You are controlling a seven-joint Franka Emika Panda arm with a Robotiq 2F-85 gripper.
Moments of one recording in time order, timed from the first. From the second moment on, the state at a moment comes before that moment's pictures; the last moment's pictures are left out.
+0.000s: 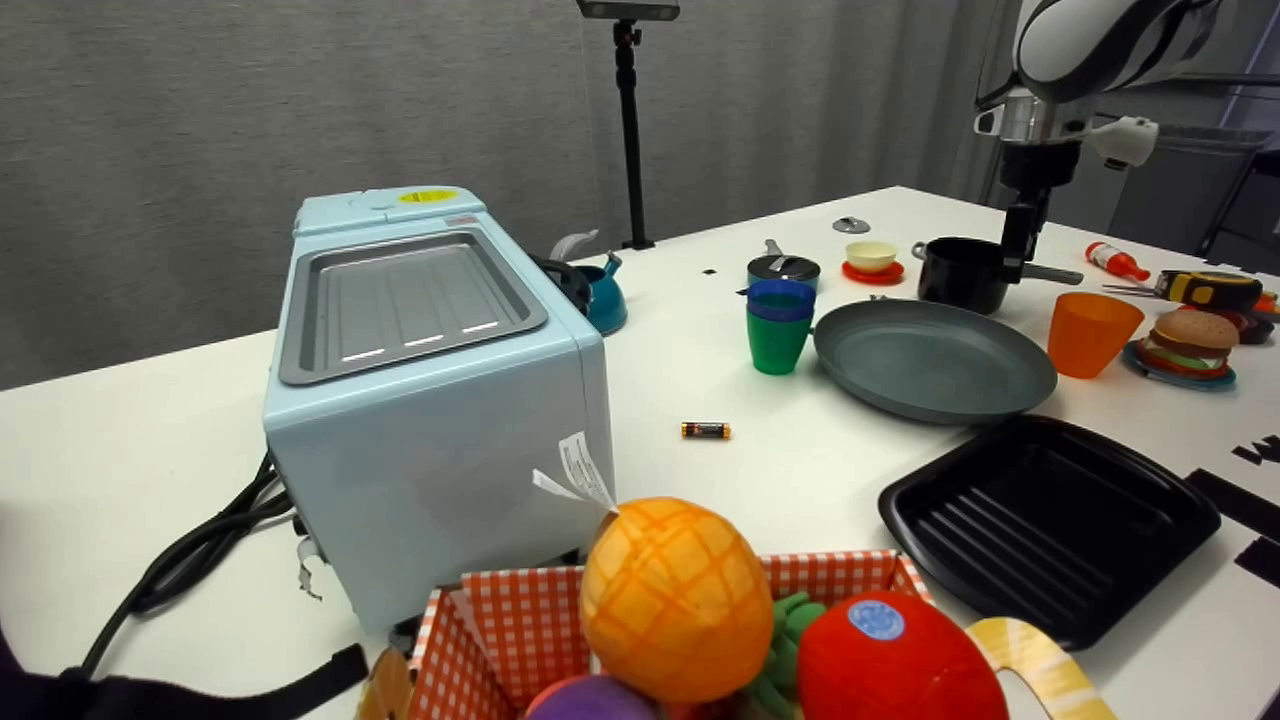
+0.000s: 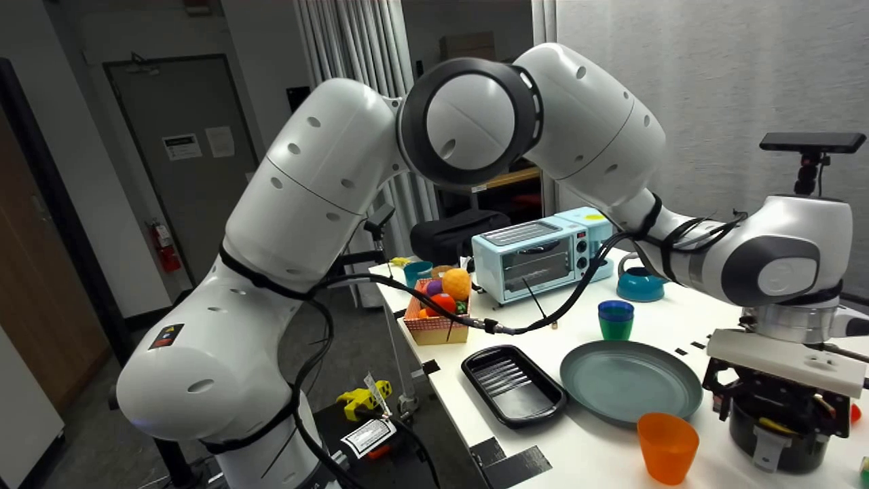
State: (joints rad) arm -0.34 0.77 -0.07 -1.58 -0.04 2.26 -0.56
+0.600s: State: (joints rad) arm -0.35 0.78 -0.06 -1.58 -0.05 2.26 -0.67
